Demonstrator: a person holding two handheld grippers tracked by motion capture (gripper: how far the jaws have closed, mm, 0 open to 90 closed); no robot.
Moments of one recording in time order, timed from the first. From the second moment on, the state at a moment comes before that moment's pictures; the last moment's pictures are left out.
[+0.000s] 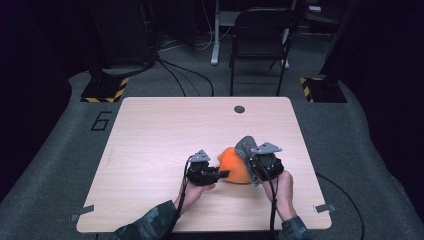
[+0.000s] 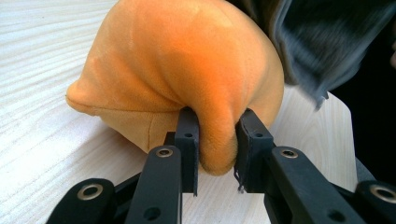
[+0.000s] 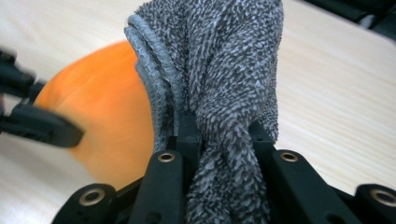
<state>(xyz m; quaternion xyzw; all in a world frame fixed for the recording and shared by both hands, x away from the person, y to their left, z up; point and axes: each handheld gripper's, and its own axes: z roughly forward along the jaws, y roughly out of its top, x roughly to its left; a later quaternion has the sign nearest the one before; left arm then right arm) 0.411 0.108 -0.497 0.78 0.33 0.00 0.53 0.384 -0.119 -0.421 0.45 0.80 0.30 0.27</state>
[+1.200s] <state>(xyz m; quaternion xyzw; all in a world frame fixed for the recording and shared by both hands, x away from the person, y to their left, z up) 0.419 0.104 -0.502 0.86 0.15 0.19 0.44 0.408 -0.122 -0.444 0.45 0.80 0.30 0.25</state>
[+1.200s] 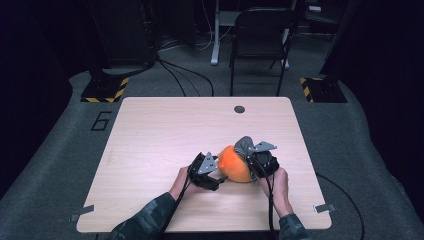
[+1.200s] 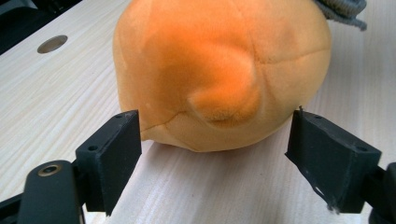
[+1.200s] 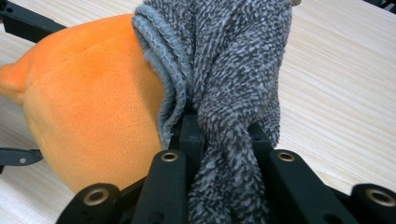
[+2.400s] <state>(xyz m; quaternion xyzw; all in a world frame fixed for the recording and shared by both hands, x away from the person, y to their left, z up) 0.416 0.098 -0.515 0.84 0.14 0.22 0.47 0.395 -0.190 -0.431 0.51 0.75 0.32 0.29</state>
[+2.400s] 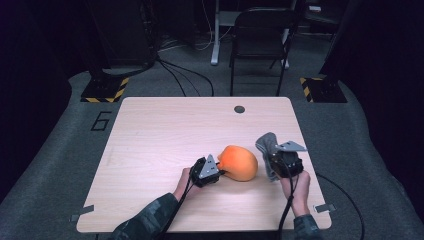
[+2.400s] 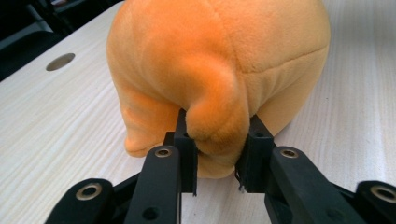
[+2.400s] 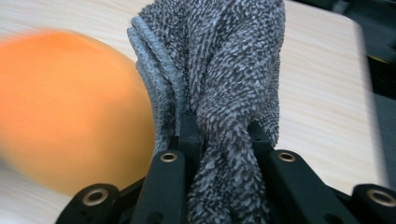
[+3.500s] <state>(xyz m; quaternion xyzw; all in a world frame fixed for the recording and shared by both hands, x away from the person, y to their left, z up) 0.400 0.115 -0.451 0.76 0.30 0.07 0.57 0.405 -0.218 -0.452 0.56 0.73 0.30 0.26</state>
